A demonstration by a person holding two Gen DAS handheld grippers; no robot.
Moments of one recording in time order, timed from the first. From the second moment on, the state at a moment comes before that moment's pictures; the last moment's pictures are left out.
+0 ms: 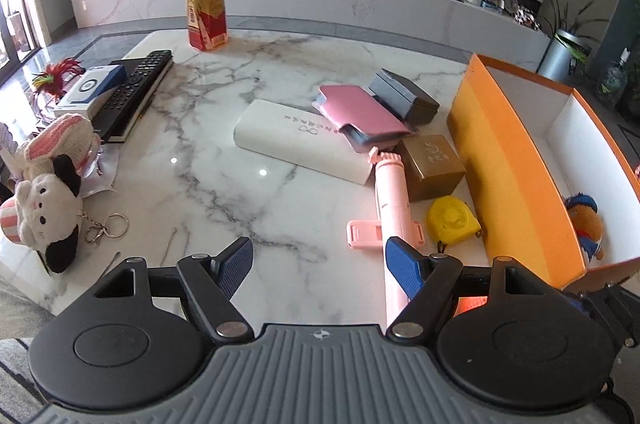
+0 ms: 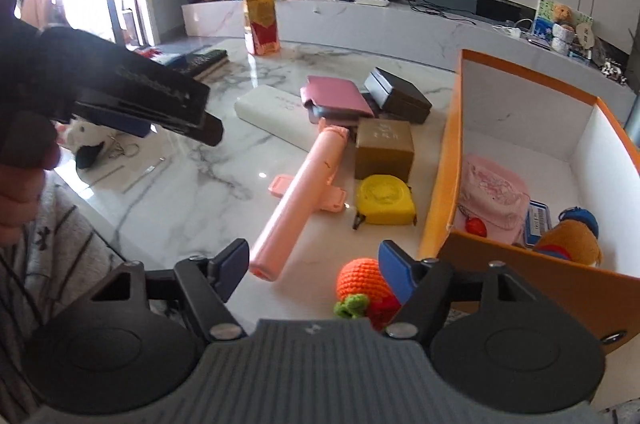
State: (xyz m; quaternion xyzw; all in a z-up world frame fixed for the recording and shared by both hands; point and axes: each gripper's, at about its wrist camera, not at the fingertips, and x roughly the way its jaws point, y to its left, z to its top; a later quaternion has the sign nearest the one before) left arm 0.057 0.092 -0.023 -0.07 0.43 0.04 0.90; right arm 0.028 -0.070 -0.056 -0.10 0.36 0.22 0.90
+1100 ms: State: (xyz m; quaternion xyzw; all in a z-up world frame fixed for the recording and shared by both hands) left arm 0.074 0.085 -0.055 -0.09 0.49 0.03 0.87; right arm 0.053 -0.064 -0.111 0.04 0.35 0.12 0.93
